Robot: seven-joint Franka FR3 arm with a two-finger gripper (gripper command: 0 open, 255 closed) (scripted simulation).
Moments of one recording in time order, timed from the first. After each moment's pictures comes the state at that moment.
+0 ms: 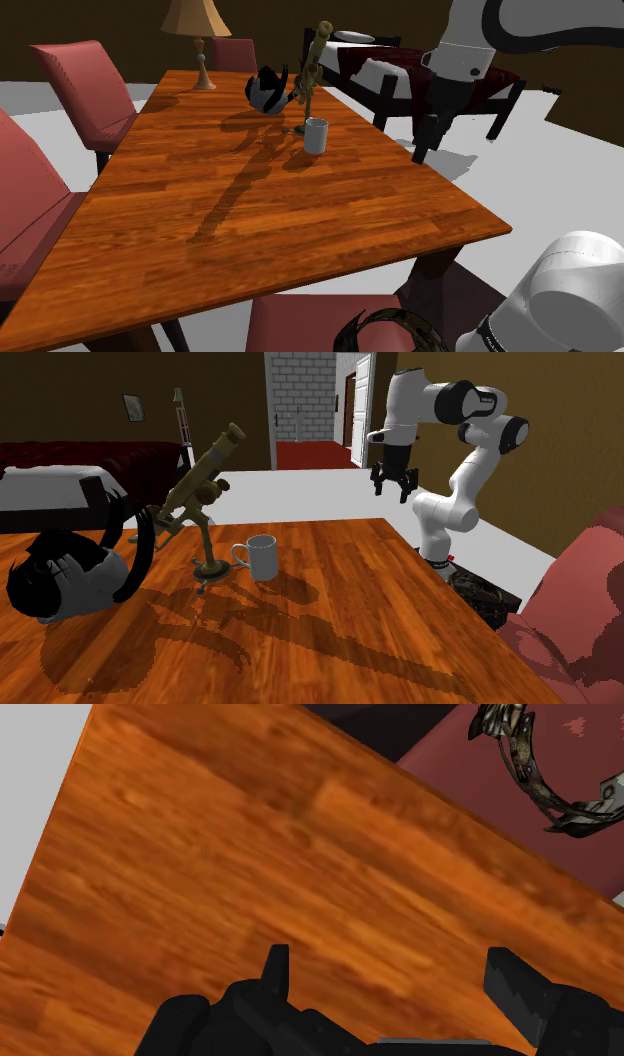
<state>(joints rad) 0.02 -0.76 0.07 -2.33 0.04 1.57 -0.11</state>
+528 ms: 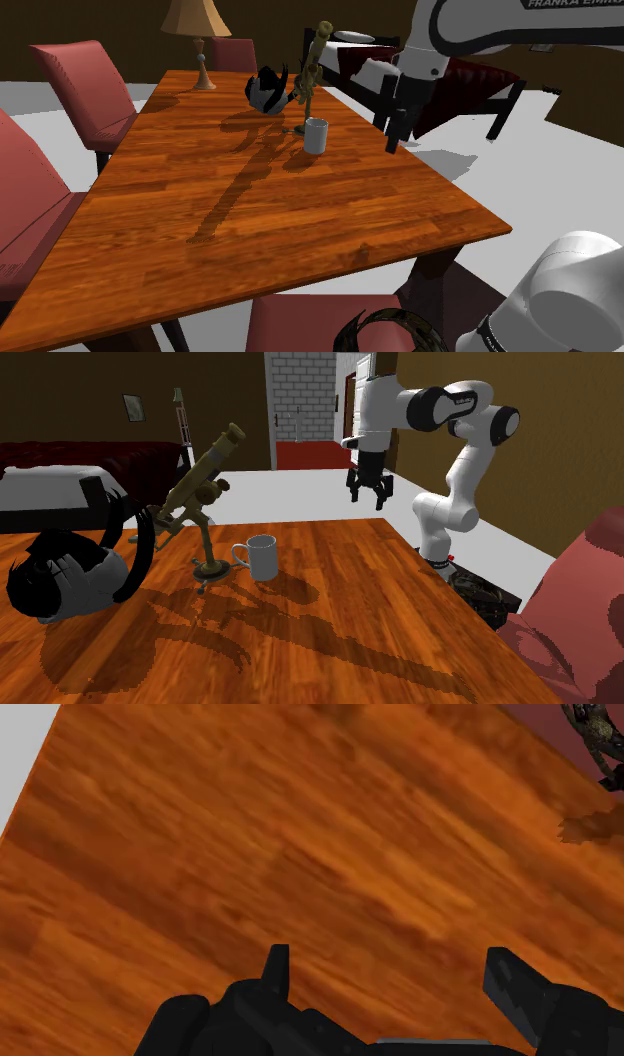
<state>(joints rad) 0.02 -0.54 0.04 -2.22 0.01 1.69 -0.21</state>
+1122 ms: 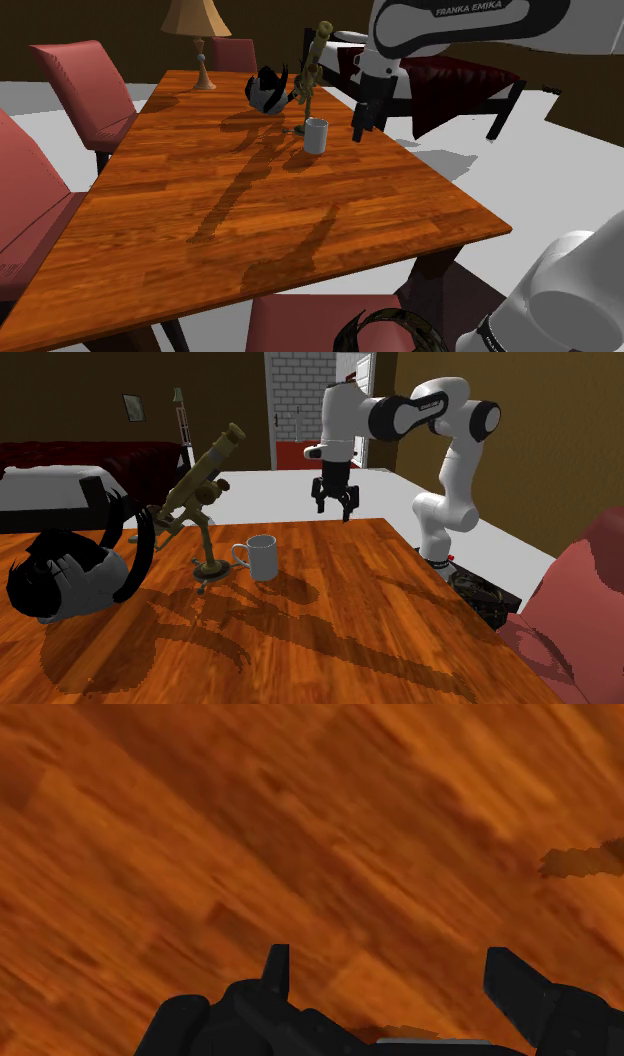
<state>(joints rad) 0.02 -0.21 0.01 -1.98 -0.01 1.79 -0.33</state>
